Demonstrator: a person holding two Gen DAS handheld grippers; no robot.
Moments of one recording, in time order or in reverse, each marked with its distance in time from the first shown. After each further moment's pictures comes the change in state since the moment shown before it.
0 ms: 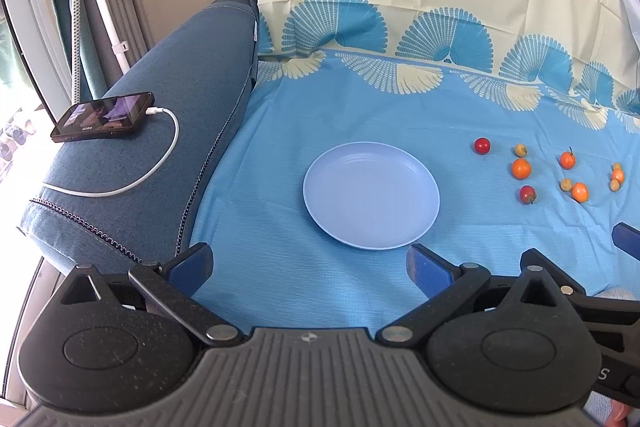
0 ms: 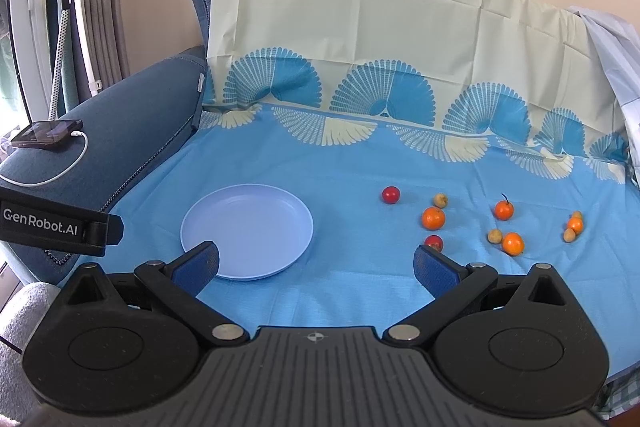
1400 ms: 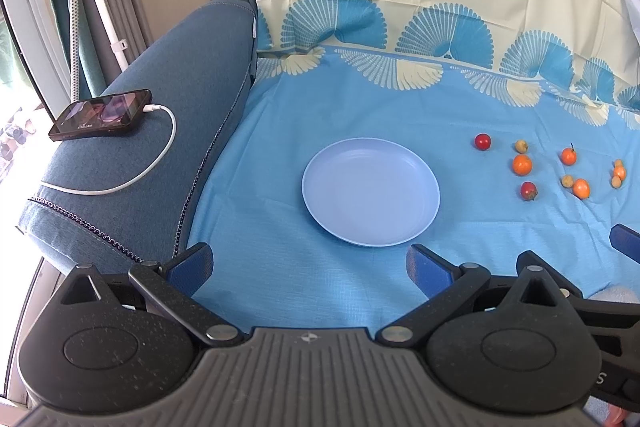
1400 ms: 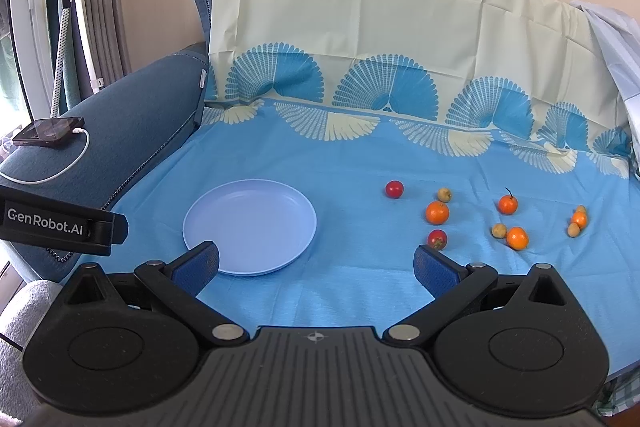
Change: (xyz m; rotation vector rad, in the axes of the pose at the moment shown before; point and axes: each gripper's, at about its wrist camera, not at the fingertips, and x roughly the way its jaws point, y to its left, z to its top) left arm 0.004 0.000 -0.001 0.006 0.008 0.000; right arm 0.002 0.003 -0.005 0.006 0.009 0.006
